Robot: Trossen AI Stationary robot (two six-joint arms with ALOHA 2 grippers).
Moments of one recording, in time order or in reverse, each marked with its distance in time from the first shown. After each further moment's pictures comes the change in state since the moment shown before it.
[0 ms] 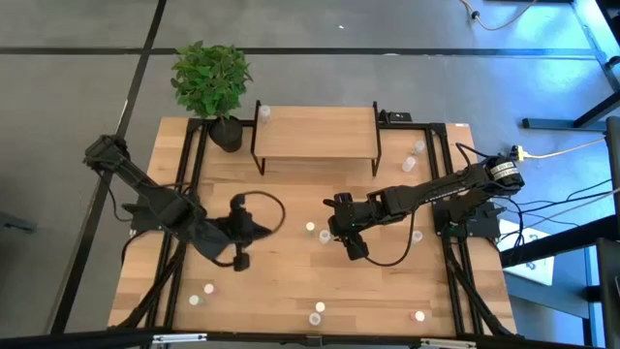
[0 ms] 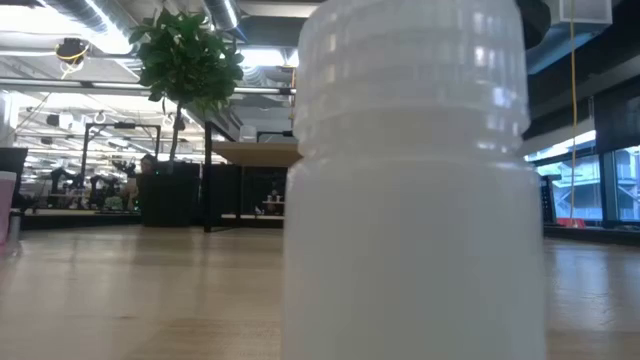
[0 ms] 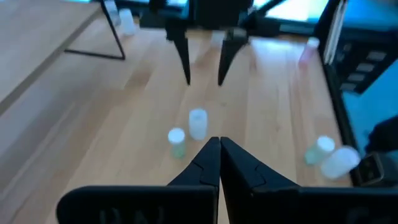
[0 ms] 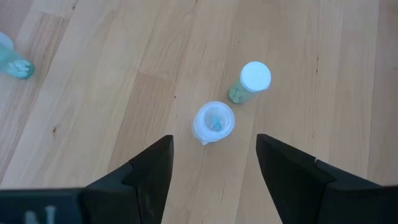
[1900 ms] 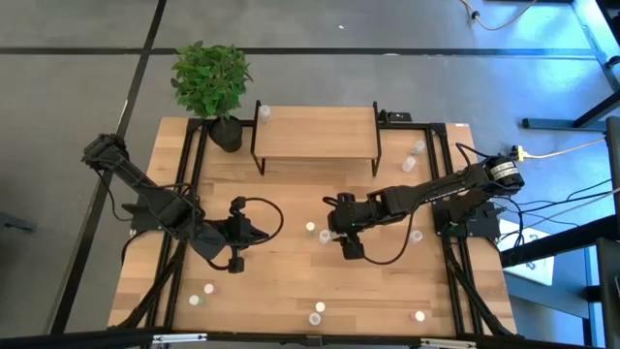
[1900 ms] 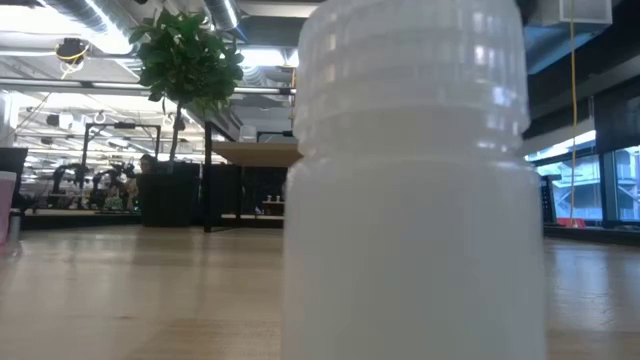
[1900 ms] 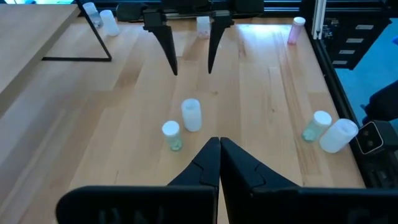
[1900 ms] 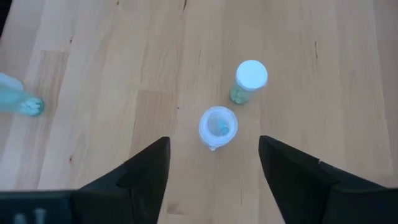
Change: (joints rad) left arm -0.004 -0.016 -0.049 0.015 0.048 0.105; right arm 0.000 0.002 0.000 0.014 -0.001 0.186
